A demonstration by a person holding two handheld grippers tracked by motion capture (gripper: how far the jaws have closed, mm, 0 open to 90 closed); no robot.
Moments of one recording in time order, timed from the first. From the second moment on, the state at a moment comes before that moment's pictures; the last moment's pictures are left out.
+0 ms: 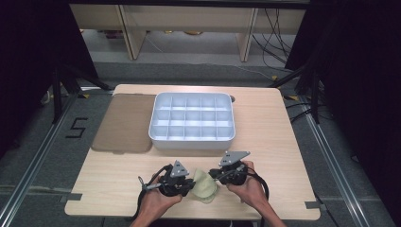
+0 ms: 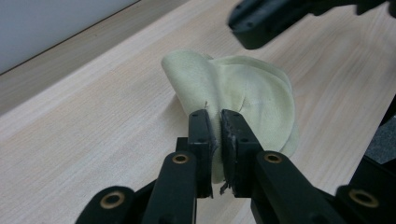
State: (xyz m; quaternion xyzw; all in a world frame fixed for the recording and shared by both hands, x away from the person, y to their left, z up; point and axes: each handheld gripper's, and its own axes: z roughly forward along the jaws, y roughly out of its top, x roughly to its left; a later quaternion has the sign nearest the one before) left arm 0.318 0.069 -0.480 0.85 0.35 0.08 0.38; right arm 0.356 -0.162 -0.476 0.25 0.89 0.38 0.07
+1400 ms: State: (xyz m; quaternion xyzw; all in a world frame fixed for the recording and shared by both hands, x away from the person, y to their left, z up) left arm 0.296 0.001 -0.492 0.89 0.26 0.08 0.37; right arm 0.357 -0.190 -0.490 0.30 0.87 0.38 0.03
